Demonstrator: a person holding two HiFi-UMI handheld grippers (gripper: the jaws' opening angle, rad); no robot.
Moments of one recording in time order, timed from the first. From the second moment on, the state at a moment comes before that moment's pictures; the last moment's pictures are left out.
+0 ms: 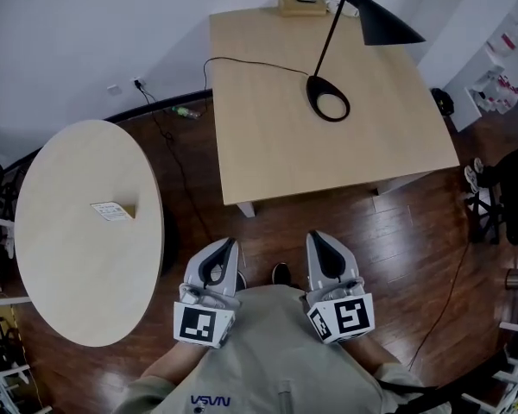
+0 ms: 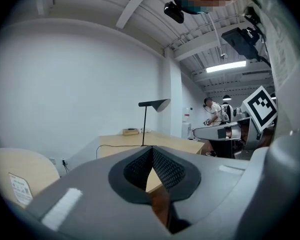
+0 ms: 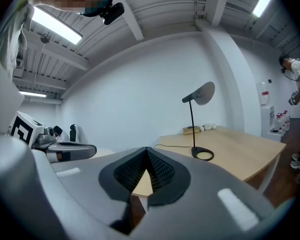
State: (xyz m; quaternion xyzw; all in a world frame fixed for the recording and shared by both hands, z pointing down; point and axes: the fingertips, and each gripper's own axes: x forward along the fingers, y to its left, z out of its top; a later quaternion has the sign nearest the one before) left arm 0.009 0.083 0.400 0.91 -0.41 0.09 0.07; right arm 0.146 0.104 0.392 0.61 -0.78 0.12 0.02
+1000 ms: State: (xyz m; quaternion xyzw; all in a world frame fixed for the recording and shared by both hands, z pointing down) left arm -0.005 0.098 0.401 0.91 -0.39 0.08 0.07; right arm 0.127 0.126 0.399 0.62 -0.78 0.12 0.03
